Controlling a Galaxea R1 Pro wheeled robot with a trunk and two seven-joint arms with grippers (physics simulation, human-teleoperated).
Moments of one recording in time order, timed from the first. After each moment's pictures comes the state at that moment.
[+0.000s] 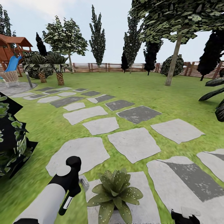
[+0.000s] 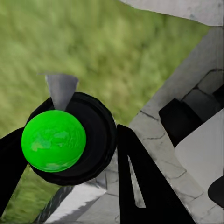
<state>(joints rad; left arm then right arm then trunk) -0.72 -0.08 -0.01 -0.73 -1.68 0.80 -1.52 -0.42 -0.16 -0.25 -0.13 0.12 -0.33 -0.21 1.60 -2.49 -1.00</state>
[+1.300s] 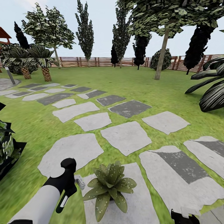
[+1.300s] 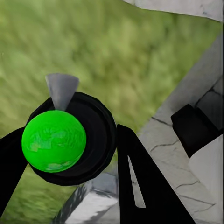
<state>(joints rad) -0.70 -0.03 -0.01 -0.71 -1.54 0.79 -1.38 -0.42 -0.16 -0.25 -0.14 0.12 -0.33 -0.21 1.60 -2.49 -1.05</state>
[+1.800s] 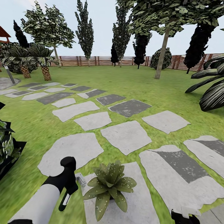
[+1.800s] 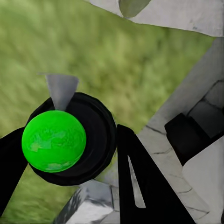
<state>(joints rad) -0.71 -0.02 -0.01 -0.73 -1.50 0.80 -1.39 -0.42 -0.16 -0.24 -0.13 0.13 -0.33 -0.20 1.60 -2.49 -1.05</state>
